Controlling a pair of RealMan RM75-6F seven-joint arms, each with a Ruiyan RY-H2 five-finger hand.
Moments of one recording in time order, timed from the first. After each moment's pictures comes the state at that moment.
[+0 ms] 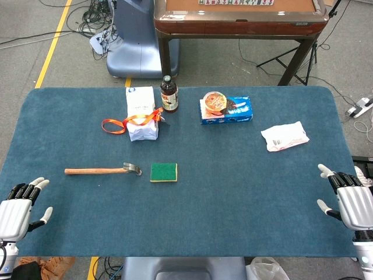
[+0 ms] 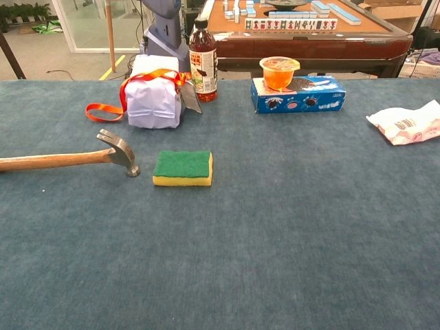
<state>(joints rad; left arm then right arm) -0.09 -1.14 -0.04 -1.63 1.50 1.49 0.16 0.07 -1.05 0.06 -1.64 -1.53 1.49 -0.08</state>
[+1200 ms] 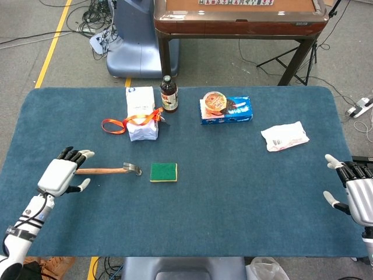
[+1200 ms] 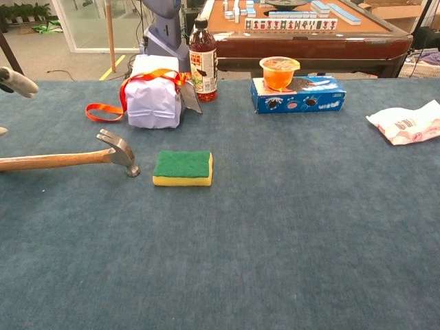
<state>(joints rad) -0.46 -1.13 -0.17 -1.61 1.38 1.02 0.11 0.08 -0.95 0.09 -1.72 -1.55 1.53 -0.08</state>
